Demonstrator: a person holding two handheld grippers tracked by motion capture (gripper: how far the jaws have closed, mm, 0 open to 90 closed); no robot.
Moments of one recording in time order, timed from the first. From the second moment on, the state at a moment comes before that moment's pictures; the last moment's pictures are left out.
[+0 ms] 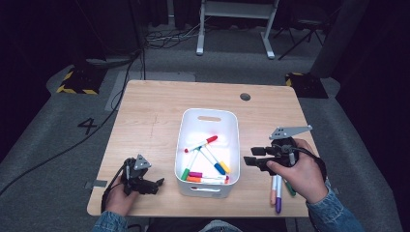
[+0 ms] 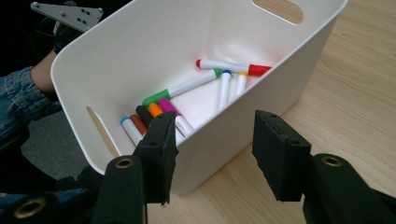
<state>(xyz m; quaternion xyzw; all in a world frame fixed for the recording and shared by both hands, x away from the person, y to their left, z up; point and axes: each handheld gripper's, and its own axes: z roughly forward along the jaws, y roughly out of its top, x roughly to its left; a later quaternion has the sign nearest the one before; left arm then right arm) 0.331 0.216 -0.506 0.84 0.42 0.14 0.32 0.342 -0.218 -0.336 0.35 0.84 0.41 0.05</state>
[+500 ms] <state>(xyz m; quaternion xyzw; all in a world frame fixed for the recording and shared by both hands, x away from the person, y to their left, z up) 0.331 0.216 -0.506 0.84 0.42 0.14 0.32 0.339 -0.259 -0.356 0.40 0.84 0.37 0.07</state>
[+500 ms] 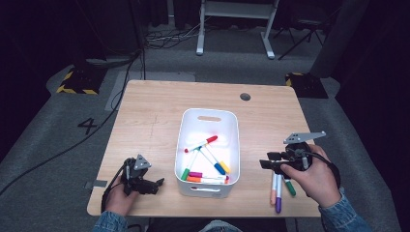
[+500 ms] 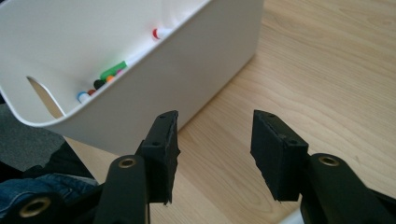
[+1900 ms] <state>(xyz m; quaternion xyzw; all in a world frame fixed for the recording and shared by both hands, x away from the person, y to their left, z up) 0.331 0.216 -0.506 0.84 0.42 0.14 0.32 0.337 -0.298 -0.459 0.48 0.84 0.27 0.03</state>
